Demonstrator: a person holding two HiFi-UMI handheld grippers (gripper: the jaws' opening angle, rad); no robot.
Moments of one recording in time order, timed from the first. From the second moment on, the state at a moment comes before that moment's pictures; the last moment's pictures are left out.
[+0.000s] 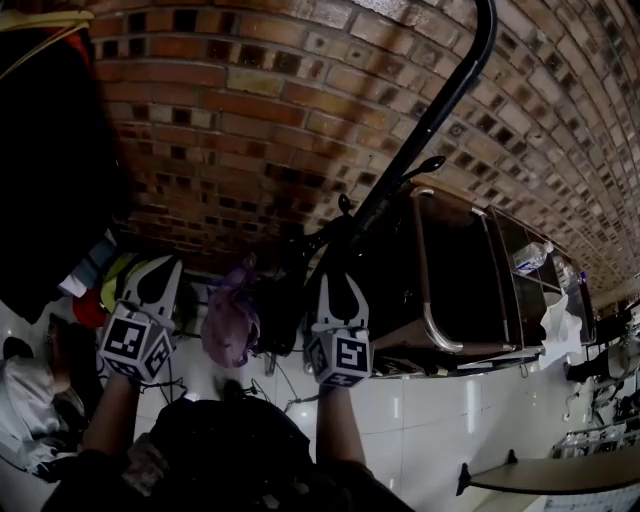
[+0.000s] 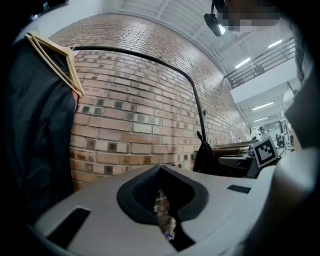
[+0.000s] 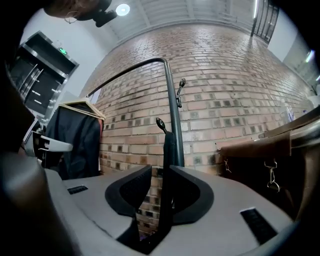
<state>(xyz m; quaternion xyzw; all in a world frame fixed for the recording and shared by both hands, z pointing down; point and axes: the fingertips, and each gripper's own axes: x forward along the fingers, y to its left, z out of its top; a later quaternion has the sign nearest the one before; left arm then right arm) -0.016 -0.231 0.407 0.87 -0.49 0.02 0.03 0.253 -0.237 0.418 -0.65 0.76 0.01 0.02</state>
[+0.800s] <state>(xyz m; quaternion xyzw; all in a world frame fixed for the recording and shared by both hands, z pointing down) 0.023 -0.318 0.418 0.88 -0.46 0.04 0.04 0.243 -0.306 0.420 -0.63 0.78 0.01 0.00</state>
